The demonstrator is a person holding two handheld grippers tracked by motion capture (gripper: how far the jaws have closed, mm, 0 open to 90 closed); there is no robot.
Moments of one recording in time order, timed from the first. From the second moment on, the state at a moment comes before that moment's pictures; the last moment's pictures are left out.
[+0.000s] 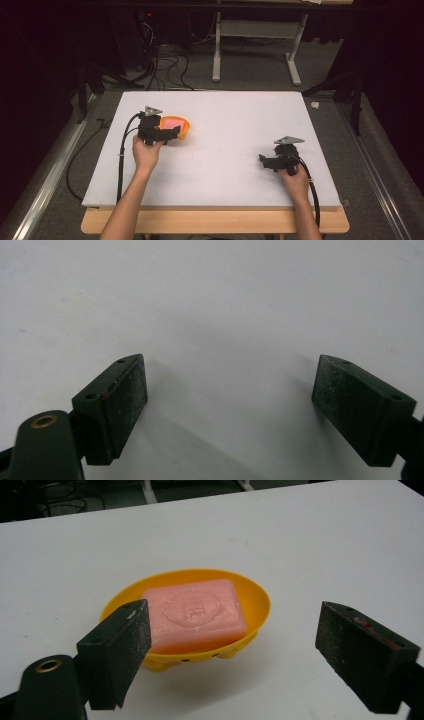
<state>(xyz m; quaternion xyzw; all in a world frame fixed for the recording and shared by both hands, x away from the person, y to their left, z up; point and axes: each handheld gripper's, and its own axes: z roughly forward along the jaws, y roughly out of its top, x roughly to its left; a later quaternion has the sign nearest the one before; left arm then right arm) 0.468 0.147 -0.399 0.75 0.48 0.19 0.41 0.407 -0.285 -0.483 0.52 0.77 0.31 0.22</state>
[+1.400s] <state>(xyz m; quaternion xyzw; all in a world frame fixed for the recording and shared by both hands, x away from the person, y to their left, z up) 0.426 0.156 -0.403 0.76 0.46 0.18 0.43 0.407 -0.285 -0.483 0.51 0.77 0.31 0.22</state>
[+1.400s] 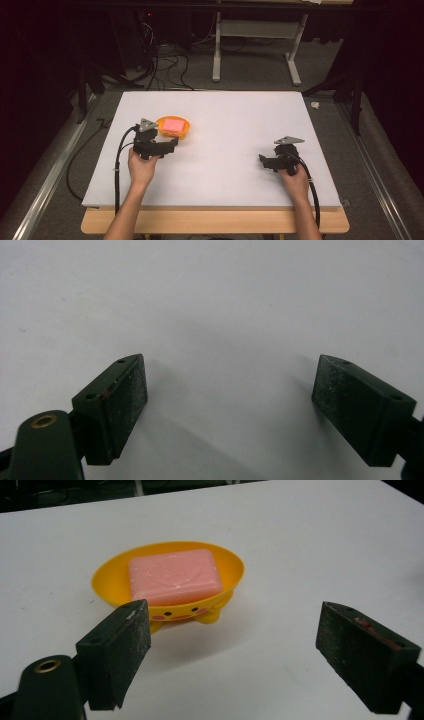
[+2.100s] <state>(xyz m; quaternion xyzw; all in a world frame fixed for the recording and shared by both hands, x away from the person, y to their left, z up) 0.413 0.157 -0.409 0.75 0.46 0.18 0.44 0.407 -0.285 -0.483 0.52 0.77 0.31 0.22</state>
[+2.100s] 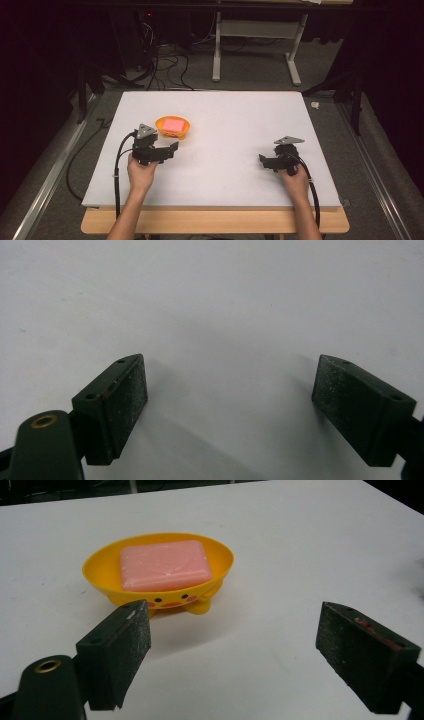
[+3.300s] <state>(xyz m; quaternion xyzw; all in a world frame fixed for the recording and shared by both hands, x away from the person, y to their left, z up) 0.401 0.141 -0.433 0.78 0.43 0.15 0.42 0.407 -0.285 -0.483 0.51 0.77 0.31 0.22</state>
